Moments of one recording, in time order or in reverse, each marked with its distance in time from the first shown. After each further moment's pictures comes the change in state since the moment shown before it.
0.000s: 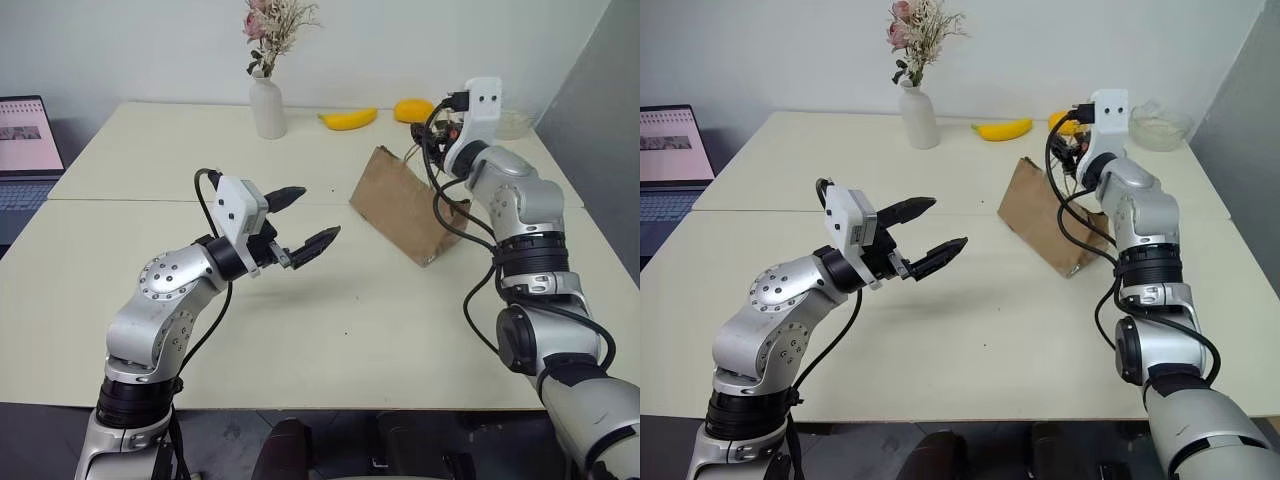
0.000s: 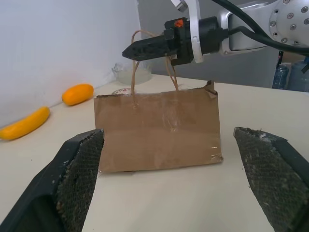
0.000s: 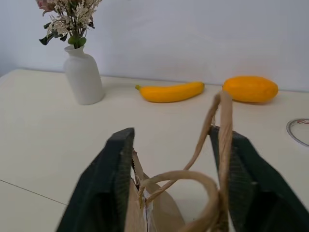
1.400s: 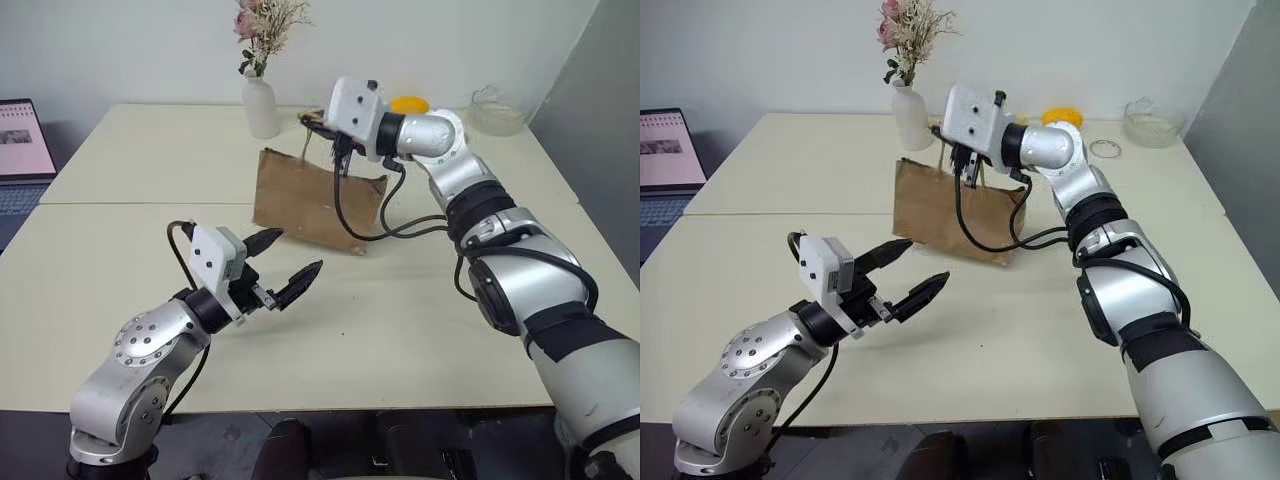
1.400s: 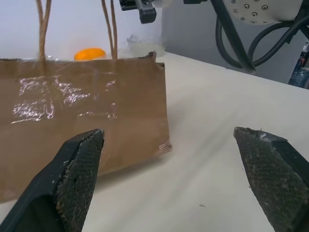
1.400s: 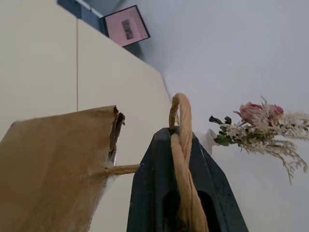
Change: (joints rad) left arm 0.326 0.006 0.074 -0.283 -0.098 0.102 0.184; right arm -0.391 0.118 0.393 0.704 -0.475 -1.128 0.444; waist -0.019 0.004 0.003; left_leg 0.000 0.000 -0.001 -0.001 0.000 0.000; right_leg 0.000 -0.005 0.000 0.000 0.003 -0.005
